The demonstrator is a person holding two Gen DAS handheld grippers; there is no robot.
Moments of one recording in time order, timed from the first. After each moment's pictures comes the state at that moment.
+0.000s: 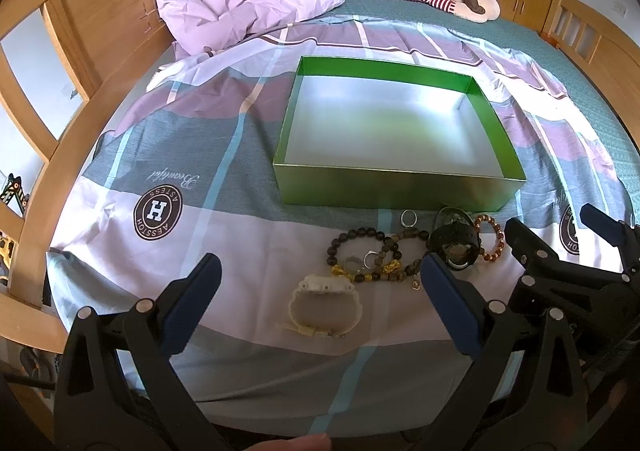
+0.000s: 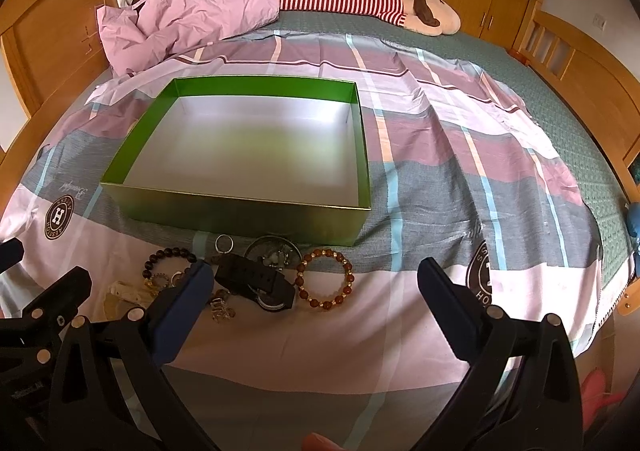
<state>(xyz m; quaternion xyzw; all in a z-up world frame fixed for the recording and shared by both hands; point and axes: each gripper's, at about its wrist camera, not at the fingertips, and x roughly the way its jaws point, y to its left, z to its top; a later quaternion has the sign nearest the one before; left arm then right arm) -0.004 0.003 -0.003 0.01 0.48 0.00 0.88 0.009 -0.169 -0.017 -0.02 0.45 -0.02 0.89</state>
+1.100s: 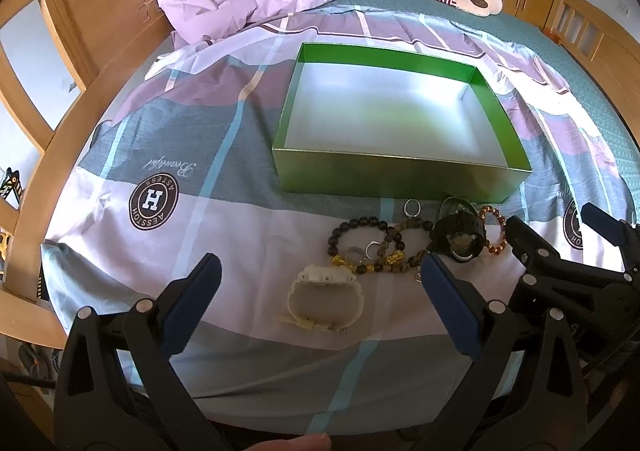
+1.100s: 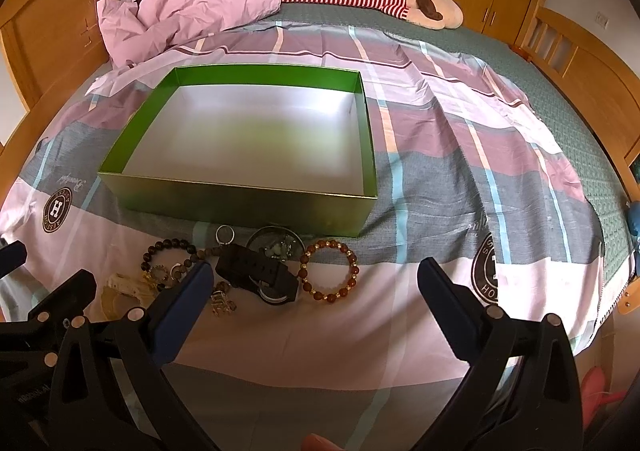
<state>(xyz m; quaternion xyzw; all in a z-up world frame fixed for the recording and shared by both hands) -0.004 0.001 -0.018 0.01 0.49 0.00 0.87 0.007 -0.166 -0.027 -0.02 0.46 -0.02 0.89</state>
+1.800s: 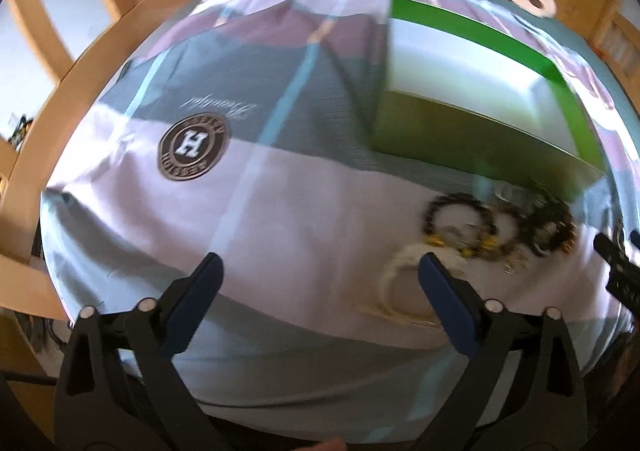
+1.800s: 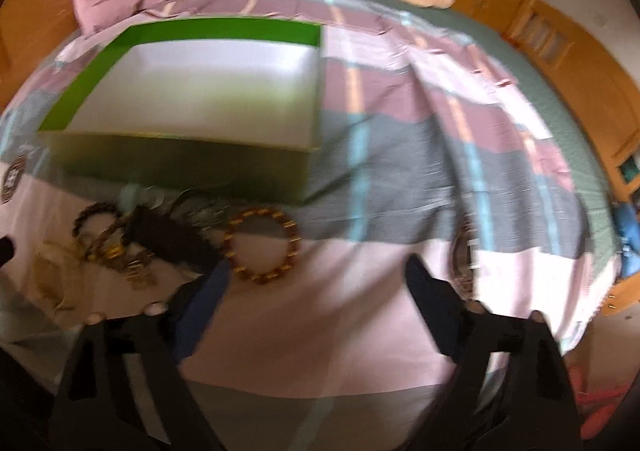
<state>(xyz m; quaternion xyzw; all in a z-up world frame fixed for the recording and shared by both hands) 0.006 0.074 -0.068 -0.04 0.53 0.07 0.84 0.016 -0.199 -0.069 -0.05 0.51 -0.04 0.86</state>
